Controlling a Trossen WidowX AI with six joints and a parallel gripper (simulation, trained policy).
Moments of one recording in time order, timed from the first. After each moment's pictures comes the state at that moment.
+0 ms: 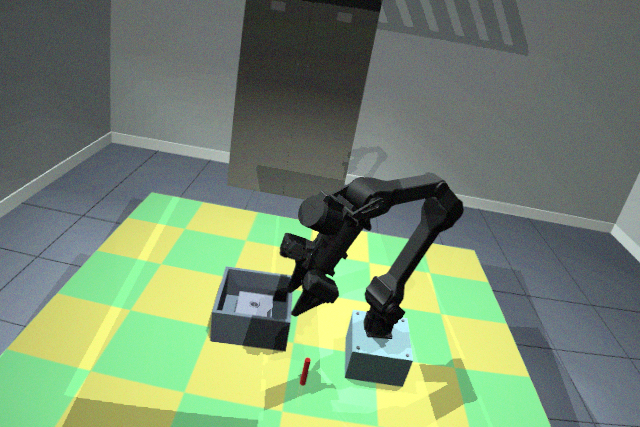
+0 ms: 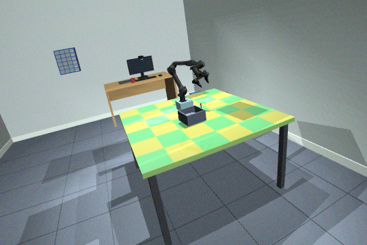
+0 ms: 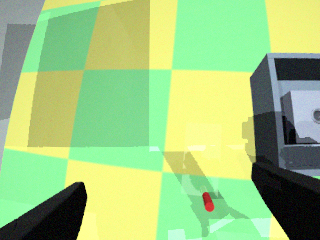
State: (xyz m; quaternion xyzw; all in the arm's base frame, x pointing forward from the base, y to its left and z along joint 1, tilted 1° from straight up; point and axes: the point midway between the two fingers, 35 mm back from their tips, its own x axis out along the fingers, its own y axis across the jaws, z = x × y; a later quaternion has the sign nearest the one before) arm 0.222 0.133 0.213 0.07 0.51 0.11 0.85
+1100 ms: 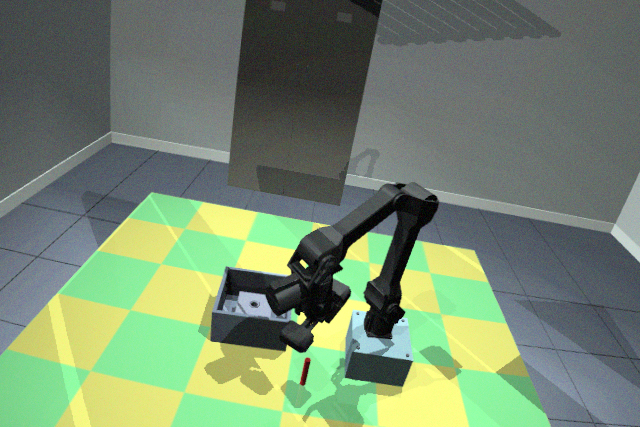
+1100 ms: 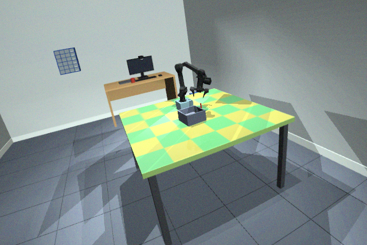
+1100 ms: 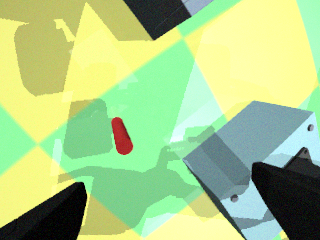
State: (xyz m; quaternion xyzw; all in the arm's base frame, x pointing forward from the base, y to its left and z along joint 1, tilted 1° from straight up) arm 0.173 0.101 0.085 0.15 0.70 -0.27 0.65
